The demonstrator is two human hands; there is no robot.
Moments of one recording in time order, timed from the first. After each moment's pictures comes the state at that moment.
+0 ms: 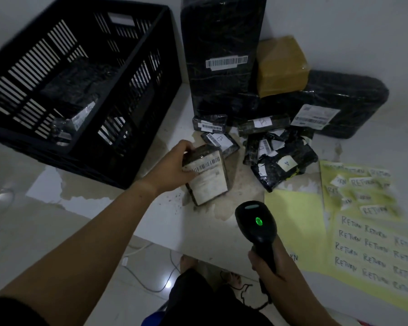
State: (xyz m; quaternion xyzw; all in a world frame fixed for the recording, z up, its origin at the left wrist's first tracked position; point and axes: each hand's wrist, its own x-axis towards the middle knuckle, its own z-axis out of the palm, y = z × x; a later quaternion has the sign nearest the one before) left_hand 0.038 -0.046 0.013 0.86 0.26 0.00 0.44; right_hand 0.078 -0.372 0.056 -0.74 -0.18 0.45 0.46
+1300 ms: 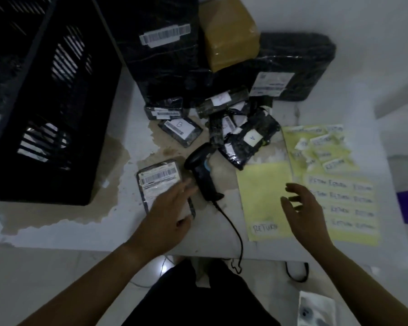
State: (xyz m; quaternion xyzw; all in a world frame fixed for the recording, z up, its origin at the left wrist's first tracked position) left_hand -0.011 -0.120 -0.035 0.93 0.08 -0.04 0.35; right_hand 0.170 -0.415 -0.039 -0.91 -0.10 0.15 0.38
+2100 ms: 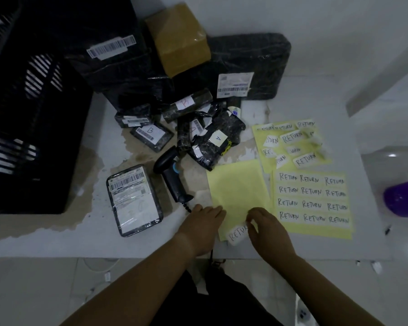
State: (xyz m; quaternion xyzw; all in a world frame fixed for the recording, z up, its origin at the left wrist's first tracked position) left_hand 0.081 -0.268 -0.059 0.94 -0.08 -0.31 0.10; right_hand 0.149 -0.473 -0.088 -0.92 -0.26 0.18 0.24
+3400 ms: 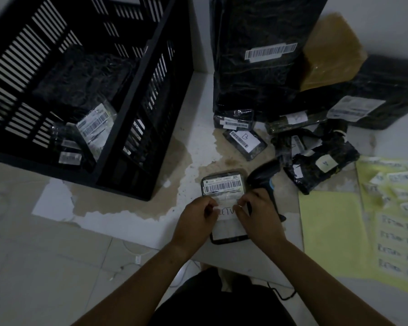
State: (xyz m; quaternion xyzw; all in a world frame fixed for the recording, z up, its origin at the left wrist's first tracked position) left_hand -0.029 -0.071 -0.065 0.82 0.33 0.04 0.47; right_hand 0.098 -0.205 -0.063 -0.89 -0.31 0.18 0.28
